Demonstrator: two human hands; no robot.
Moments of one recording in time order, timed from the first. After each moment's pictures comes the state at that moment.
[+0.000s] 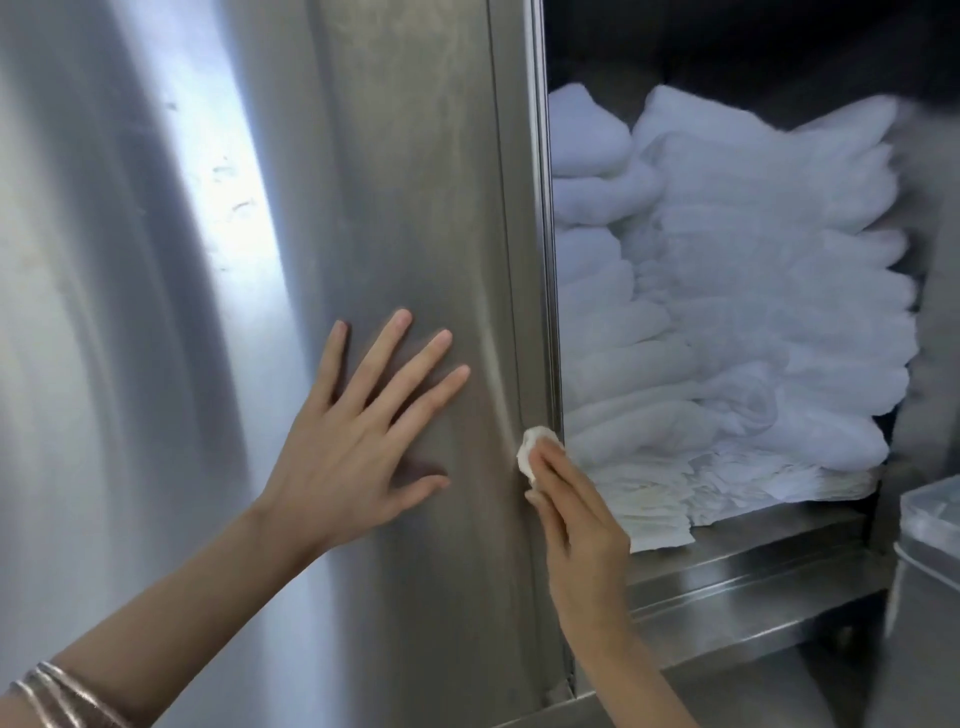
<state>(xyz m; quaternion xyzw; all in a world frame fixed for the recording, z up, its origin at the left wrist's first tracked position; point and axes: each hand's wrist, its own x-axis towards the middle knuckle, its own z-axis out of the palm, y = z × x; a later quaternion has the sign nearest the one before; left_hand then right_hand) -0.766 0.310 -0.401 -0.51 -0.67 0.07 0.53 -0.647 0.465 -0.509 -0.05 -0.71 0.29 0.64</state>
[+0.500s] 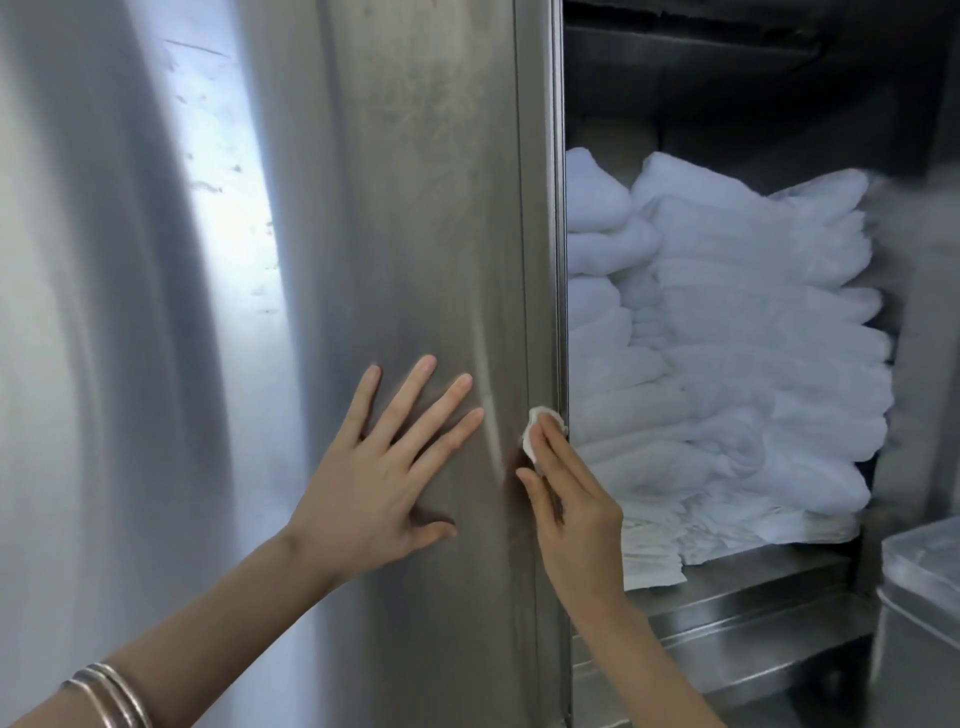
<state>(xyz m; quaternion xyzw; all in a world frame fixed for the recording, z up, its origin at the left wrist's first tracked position) -0.760 0.311 -0.399 -0.52 -0.69 0.07 0.50 -0.650 0.468 -0.461 -0.02 -0.74 0.22 0.64</state>
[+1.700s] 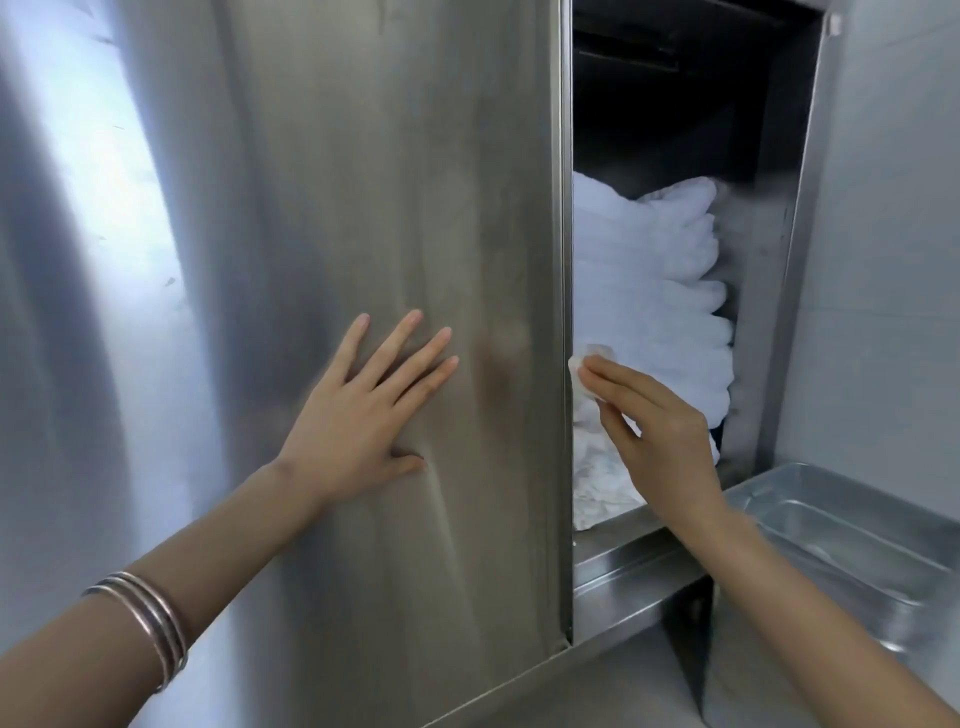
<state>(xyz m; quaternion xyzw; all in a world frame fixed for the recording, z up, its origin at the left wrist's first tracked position) -0.730 0.386 -0.354 -0.56 -0.65 0.07 0.51 -0.523 0.573 -0.393 -0.05 -0.77 -0.02 0.63</state>
